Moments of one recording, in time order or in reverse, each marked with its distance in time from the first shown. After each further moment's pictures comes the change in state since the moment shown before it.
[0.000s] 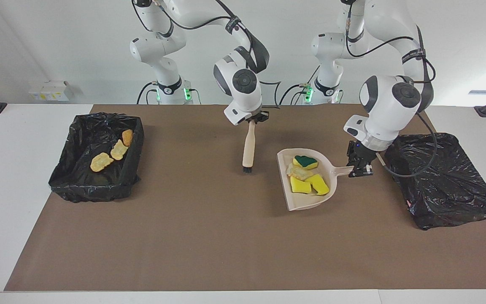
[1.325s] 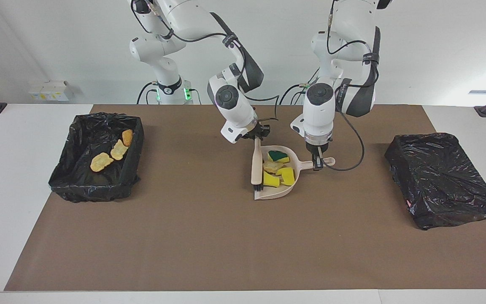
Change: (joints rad) left arm -0.230 0.011 -0.016 -0.135 0.165 0.108 -0.180; right arm -0.113 0.131 -0.011 0.134 0.147 0.117 -0.297
